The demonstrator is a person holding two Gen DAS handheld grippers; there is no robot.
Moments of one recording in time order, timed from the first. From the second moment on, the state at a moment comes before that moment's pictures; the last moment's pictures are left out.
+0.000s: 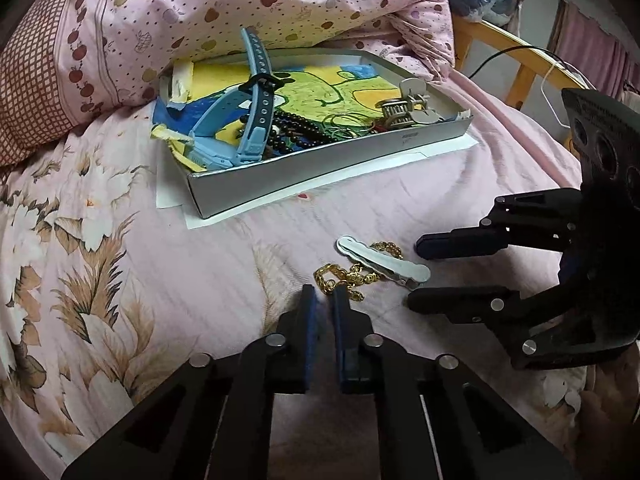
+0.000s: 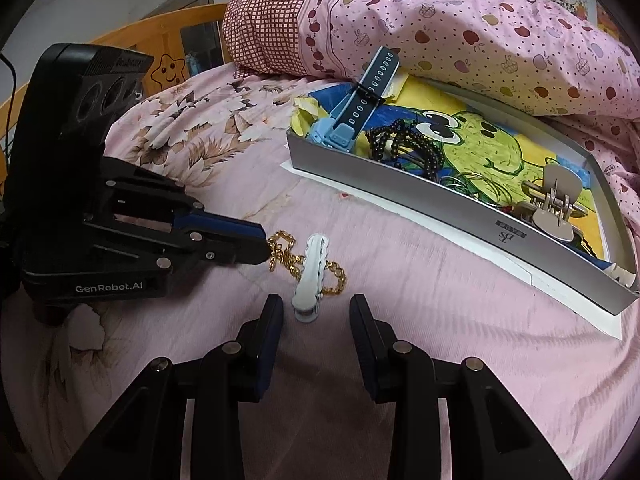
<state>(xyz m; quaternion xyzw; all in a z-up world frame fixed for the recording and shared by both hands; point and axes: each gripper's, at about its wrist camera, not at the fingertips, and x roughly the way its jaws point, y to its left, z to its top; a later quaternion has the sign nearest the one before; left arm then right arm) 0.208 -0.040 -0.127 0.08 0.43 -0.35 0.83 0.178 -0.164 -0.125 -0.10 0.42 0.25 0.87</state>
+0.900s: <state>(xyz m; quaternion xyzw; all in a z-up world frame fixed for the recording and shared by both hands) 0.219 -0.039 -0.124 0.03 0.46 -0.34 0.82 0.180 -0.198 -0.126 -0.06 0.43 0.18 0.88</state>
